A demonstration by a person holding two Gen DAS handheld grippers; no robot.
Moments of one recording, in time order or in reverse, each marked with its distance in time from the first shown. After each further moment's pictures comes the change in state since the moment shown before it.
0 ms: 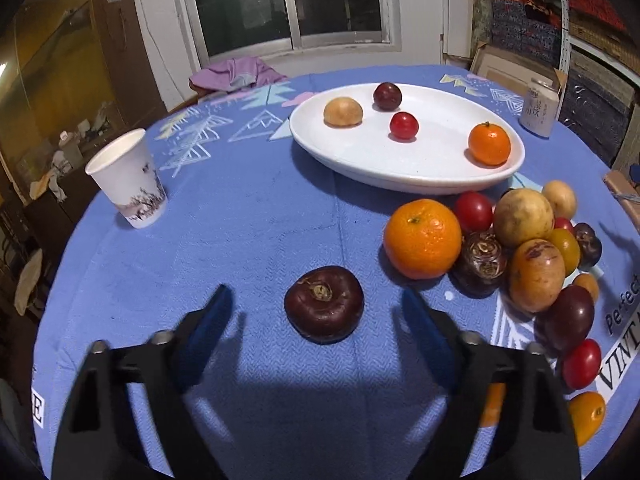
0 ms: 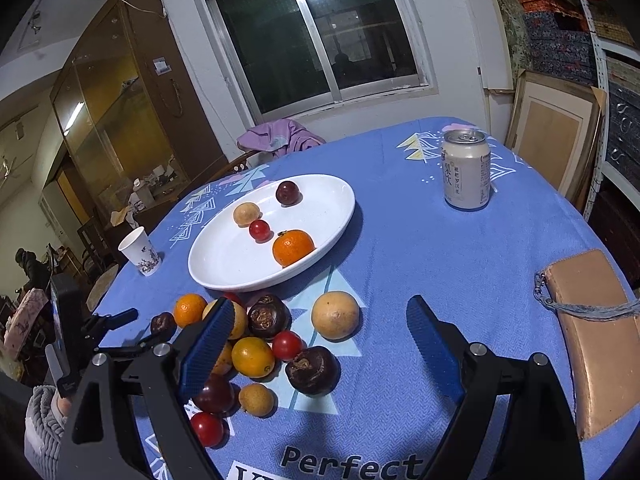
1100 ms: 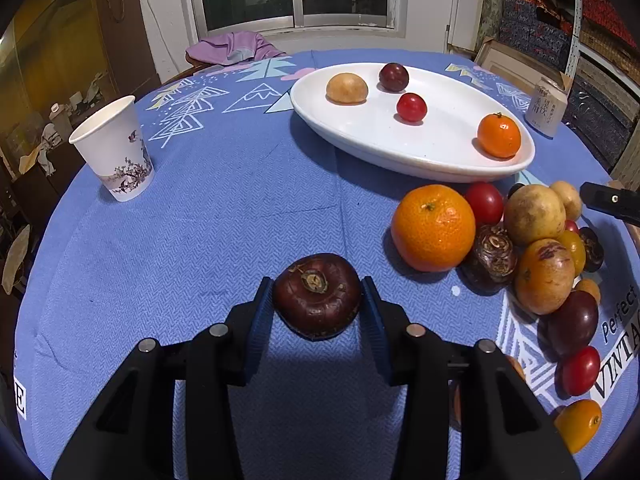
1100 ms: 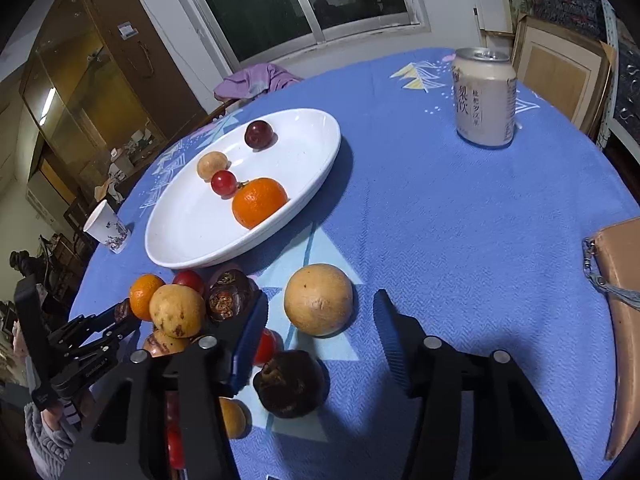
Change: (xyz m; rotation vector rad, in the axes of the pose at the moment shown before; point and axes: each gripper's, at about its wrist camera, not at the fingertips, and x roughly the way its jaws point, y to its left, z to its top) left arm 0.014 0.006 -0.002 -0.048 0.064 -0.036; right arm 0.080 -0.011 -0.003 0.060 0.224 -0.033
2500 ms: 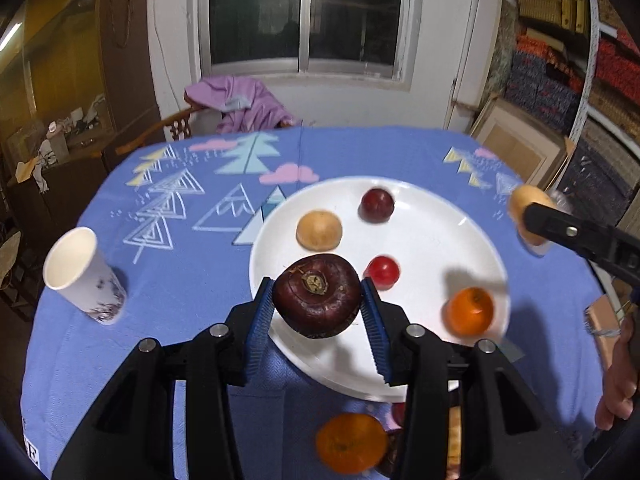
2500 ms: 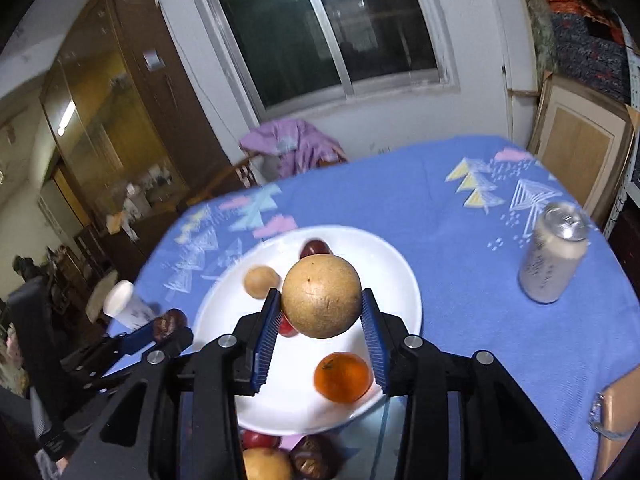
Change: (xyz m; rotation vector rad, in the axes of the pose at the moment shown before) left arm 0.007 -0.027 0.133 -0.084 -0.106 -0.024; right arm 0.012 0.062 0.117 -0.069 -0.145 0.024
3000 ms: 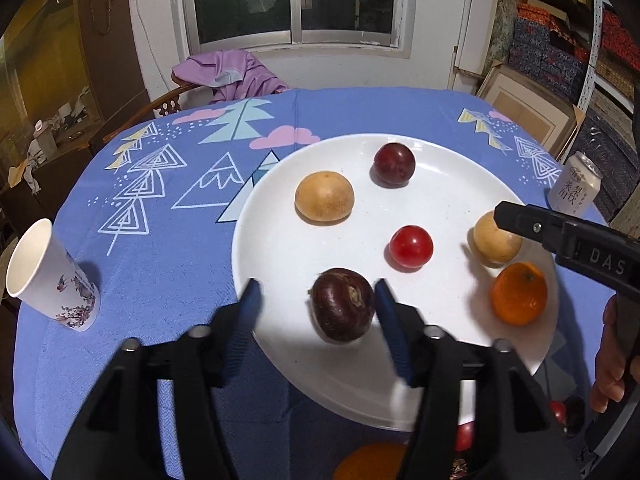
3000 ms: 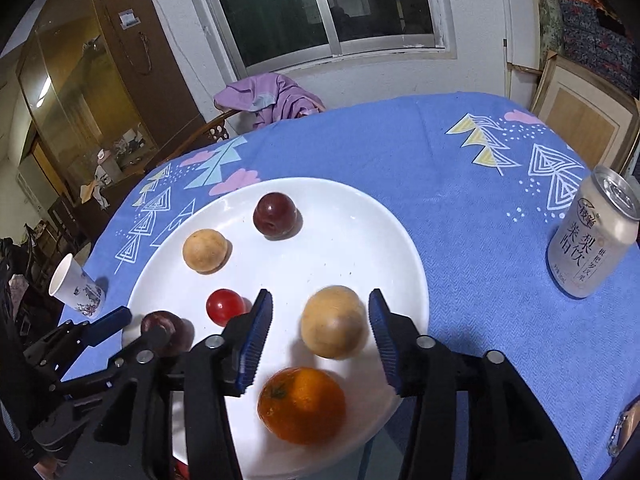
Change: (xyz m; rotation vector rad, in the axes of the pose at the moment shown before) left arm 0.048 0.003 -0.008 0.042 0.060 0.003; right arm 0.065 -0.009 -0.013 -0.015 0.098 -0.061
